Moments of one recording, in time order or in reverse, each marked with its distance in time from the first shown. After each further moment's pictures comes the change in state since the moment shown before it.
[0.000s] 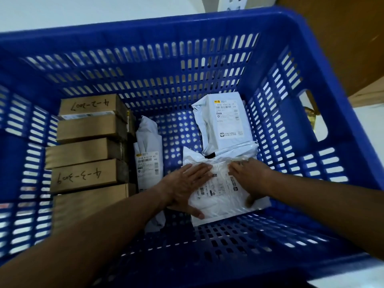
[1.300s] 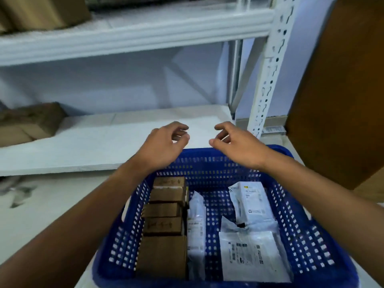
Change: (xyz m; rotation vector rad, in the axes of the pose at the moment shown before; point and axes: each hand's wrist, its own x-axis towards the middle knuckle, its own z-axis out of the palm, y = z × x) left_hand -0.285 -0.007 -0.363 -0.610 0.973 -0.658; right_hand -0.231 0.028 -0.333 1.120 1.027 0.028
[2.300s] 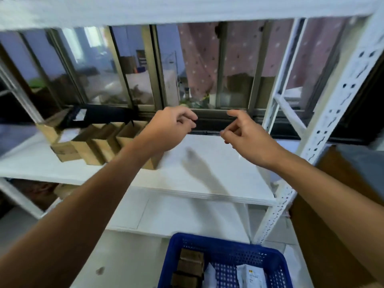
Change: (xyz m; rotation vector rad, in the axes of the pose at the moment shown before) left_hand 0.124 0.272 -0.482 -0.087 0.212 0.050; right_hand 0.098 -0.430 -0.349 0.086 0.123 -0.212
